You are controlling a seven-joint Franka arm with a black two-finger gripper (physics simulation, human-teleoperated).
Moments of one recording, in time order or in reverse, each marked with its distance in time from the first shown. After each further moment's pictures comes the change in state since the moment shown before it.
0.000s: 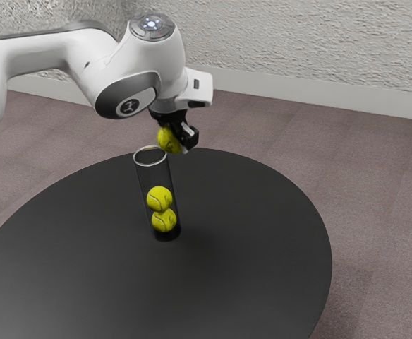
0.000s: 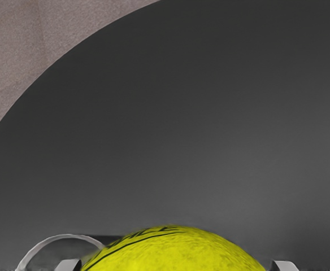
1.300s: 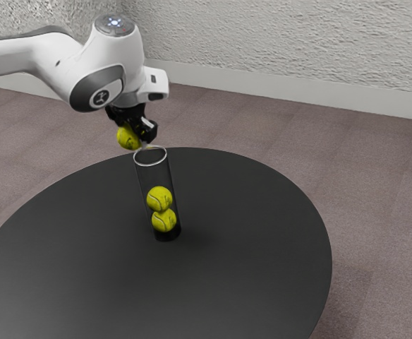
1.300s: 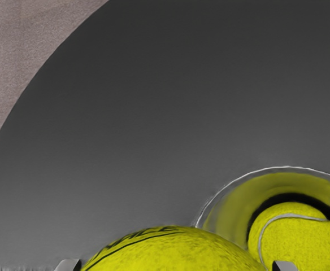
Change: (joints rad) arm 0.138 0.020 0.069 -0.018 -0.040 -0.004 0.008
